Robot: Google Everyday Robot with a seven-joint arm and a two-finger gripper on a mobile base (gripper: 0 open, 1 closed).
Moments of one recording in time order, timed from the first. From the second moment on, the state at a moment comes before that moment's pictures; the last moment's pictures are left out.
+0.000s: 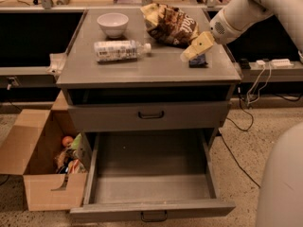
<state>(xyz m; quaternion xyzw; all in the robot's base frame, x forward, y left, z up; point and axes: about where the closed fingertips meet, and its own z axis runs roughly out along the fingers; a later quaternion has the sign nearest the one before) 0.709 -0.188 0.892 -0.31 0.91 0.11 0.27</state>
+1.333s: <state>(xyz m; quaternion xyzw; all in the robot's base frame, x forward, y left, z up) 0.788 -0.186 0.829 -0.18 0.95 0.07 0.26</state>
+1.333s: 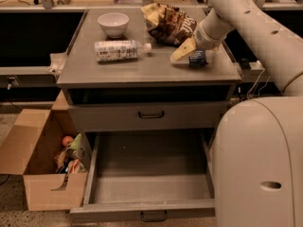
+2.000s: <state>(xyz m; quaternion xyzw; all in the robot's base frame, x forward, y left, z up) 0.794 -0.182 0.821 -0.17 0.95 0.07 0.26</state>
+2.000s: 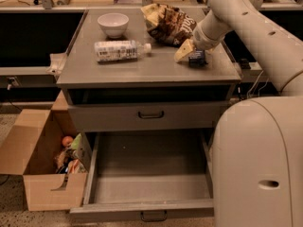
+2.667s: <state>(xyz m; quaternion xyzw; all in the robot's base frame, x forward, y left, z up) 0.794 -0.182 0.836 -0.17 0.95 0.07 0.26</state>
